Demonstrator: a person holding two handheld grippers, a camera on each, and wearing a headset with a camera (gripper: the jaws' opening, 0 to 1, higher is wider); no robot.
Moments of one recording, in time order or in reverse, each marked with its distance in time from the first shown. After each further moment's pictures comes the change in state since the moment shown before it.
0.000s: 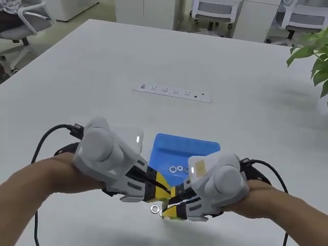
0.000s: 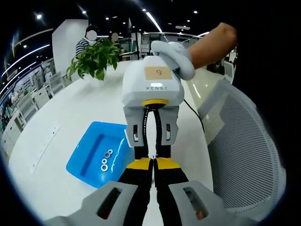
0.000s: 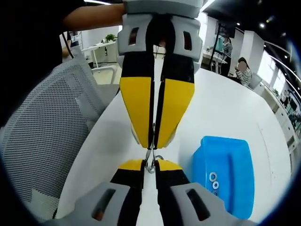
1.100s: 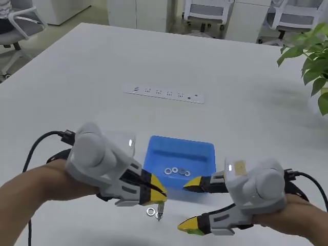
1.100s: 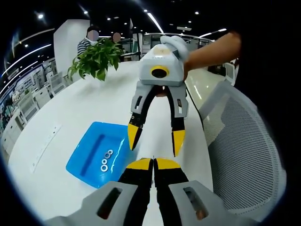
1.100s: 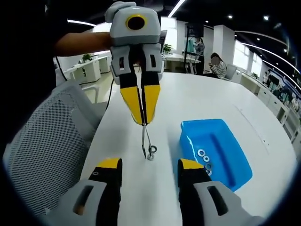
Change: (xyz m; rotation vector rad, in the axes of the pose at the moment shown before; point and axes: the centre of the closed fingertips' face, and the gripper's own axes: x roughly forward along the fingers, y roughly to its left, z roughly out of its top) left arm 0.000 0.001 0.000 -0.009 -0.008 0.007; right arm -0.046 0.000 -0.009 0.196 -0.116 -0.140
